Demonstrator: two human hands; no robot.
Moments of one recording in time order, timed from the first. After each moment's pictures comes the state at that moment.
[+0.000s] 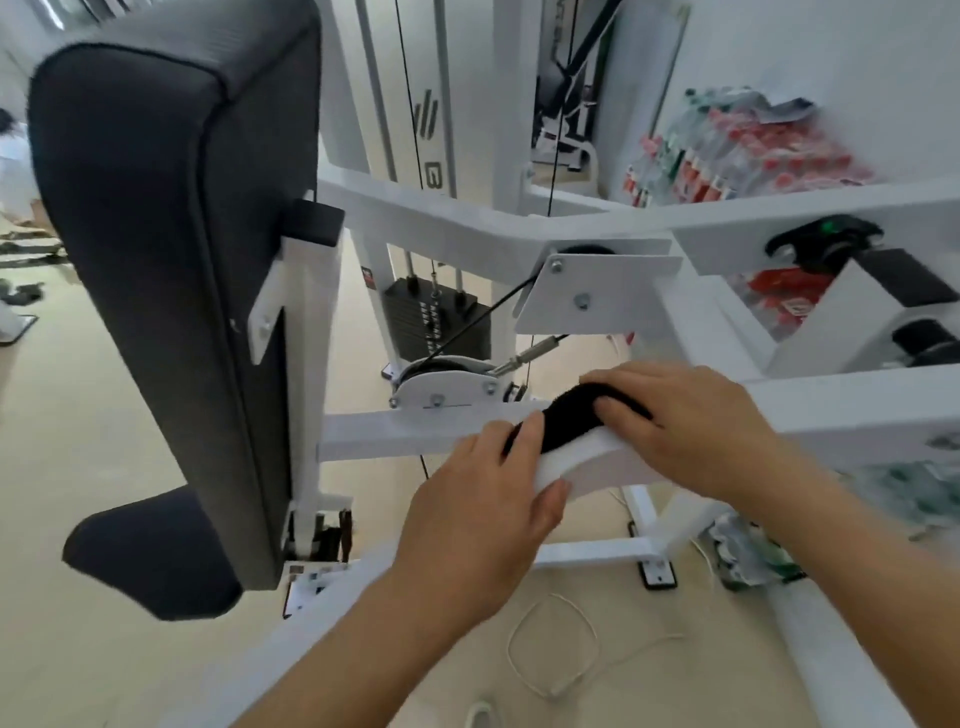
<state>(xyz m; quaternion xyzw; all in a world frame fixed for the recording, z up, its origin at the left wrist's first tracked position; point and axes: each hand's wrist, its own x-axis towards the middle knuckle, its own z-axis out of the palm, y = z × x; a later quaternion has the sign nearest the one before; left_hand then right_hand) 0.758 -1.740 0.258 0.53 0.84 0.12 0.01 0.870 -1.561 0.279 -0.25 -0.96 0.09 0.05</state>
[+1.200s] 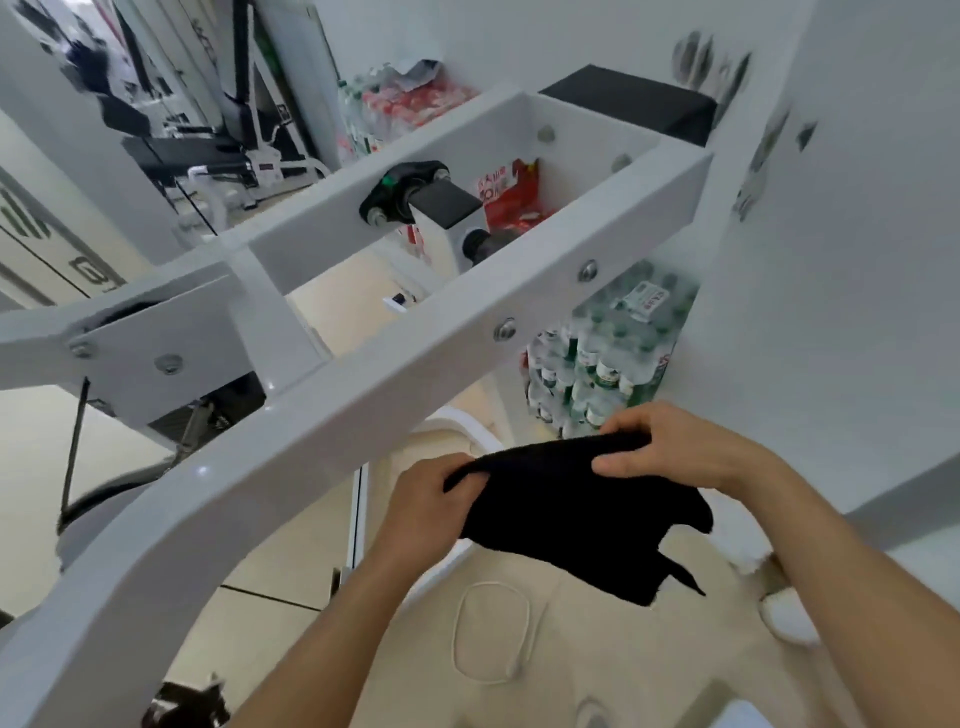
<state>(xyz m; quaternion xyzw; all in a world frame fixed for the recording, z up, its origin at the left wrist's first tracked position) 0.926 -1.579 0.171 0.55 0.71 0.26 0.36 1.177 -1.490 0.188 -0.50 -0.68 0.52 0.06</state>
